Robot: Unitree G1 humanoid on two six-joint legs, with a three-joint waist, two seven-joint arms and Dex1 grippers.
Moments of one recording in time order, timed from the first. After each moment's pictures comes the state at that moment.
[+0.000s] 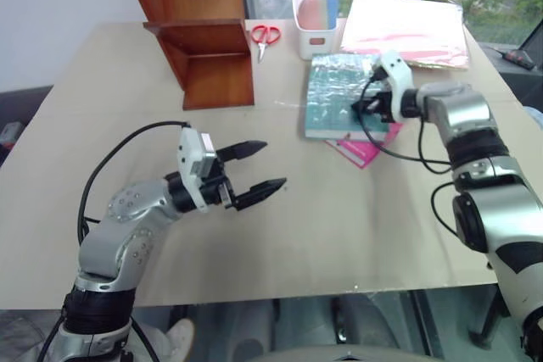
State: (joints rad) left arm -0.17 0.61 0.11 -0.36 -0.64 0.40 -0.94; right arm -1.20 -0.38 0.11 0.91 0.00 0.52 0.90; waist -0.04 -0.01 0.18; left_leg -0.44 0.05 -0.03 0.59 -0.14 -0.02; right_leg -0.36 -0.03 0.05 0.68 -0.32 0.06
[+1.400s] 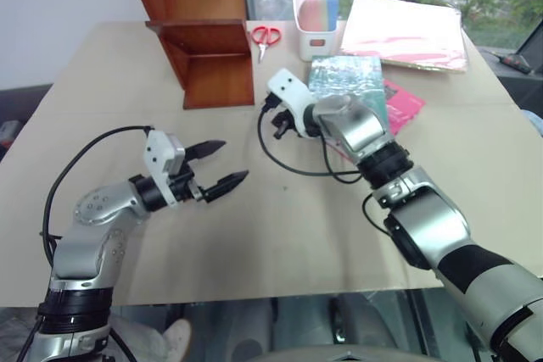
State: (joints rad) left arm -0.13 0.68 0.21 -0.18 -0.54 0.30 -0.95; right arm -1.19 -0.03 0.31 0.70 -0.04 0.66 0.60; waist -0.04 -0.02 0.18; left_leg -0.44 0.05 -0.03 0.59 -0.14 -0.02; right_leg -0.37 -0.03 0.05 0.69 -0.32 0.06
